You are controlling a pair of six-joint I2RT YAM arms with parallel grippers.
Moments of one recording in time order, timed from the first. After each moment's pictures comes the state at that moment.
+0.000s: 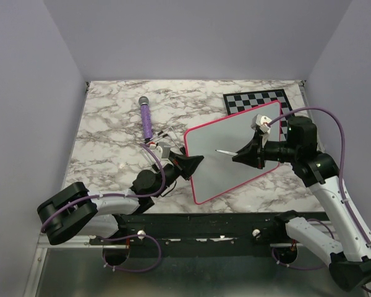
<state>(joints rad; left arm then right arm) -0.97 1.26 0.28 1.24 -0.15 -0.56 0.32 0.88 1.01 -0.63 -0.88 -0.28</state>
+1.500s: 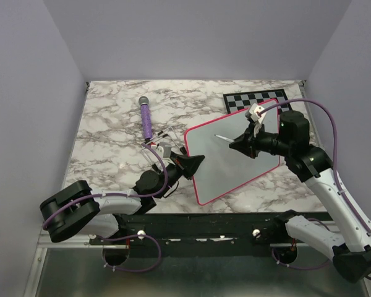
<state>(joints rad) -1.00 1.29 0.30 1.23 -0.24 -0.60 0.42 0.95 1.05 -0.52 -0.58 -0.20</state>
